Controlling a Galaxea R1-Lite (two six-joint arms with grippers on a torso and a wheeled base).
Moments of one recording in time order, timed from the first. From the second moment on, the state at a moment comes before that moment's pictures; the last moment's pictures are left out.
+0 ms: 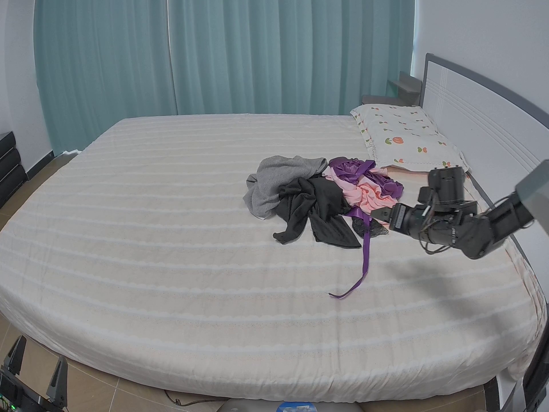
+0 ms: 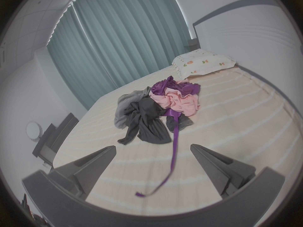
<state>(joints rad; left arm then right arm) 0.00 0.02 -0.02 0.00 0.03 -0.01 0.25 2.07 -1.04 -0.51 0.02 0.44</state>
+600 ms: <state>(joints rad) 0.00 0.02 -0.02 0.00 0.03 -0.01 0.31 2.62 -1.64 -0.36 -0.04 0.70</state>
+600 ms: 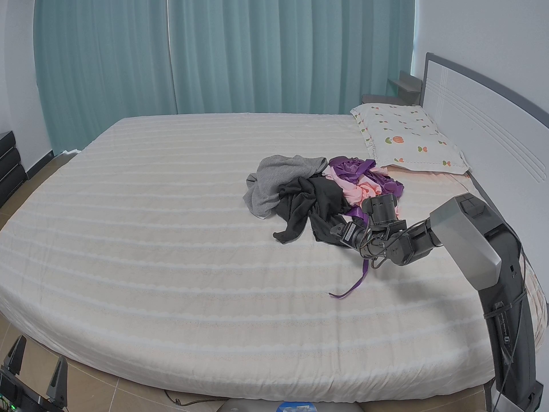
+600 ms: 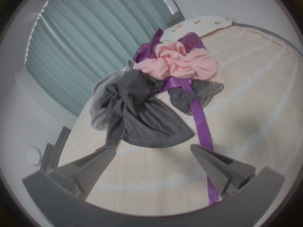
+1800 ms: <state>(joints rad) 0.00 0.02 -0.02 0.00 0.03 -0.01 0.31 2.81 -1.99 -0.20 -0.13 0.82</state>
